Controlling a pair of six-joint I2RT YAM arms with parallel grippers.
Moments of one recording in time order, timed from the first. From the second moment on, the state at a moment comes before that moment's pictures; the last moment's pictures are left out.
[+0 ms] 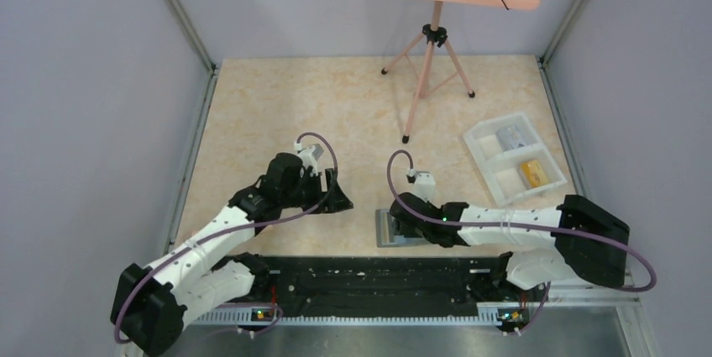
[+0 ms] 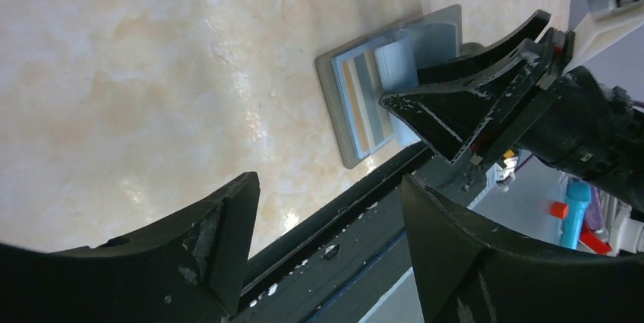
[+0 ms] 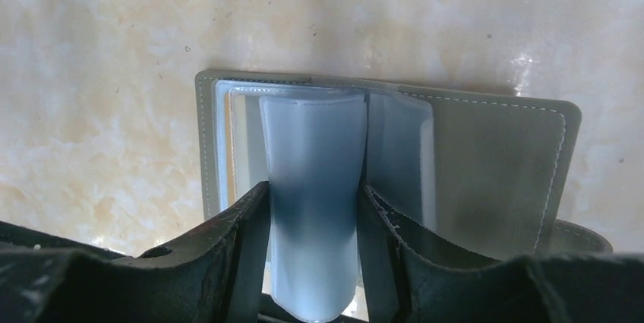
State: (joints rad) left arm -0.56 0.92 0.58 -0.35 0.35 -0.64; right arm 1.13 1.34 0.61 -0.28 0.42 1.01
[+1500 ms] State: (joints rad) left arm -0.81 1.46 0.60 0.09 0.39 -0.75; right arm 0.93 0.88 0.07 0.27 0.12 1.12
